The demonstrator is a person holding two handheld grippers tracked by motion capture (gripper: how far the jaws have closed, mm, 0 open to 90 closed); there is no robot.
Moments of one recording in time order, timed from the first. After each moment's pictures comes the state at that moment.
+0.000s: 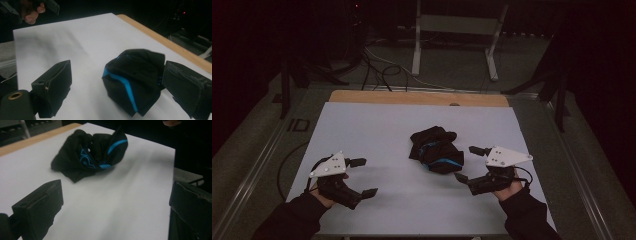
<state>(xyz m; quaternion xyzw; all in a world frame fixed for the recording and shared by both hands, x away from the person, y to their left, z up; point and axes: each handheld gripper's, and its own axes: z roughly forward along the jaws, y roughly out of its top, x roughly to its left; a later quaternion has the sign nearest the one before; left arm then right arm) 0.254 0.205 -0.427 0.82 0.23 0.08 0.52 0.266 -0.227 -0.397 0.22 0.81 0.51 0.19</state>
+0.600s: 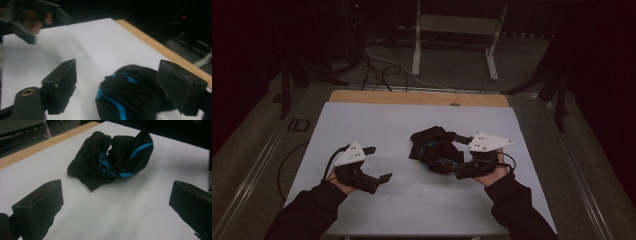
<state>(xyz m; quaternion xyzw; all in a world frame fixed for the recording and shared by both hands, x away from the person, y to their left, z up) 0.287 0.163 -0.434 0.82 0.26 0.13 0.49 0.298 -0.189 -0.392 0.21 0.82 0.50 0.18</state>
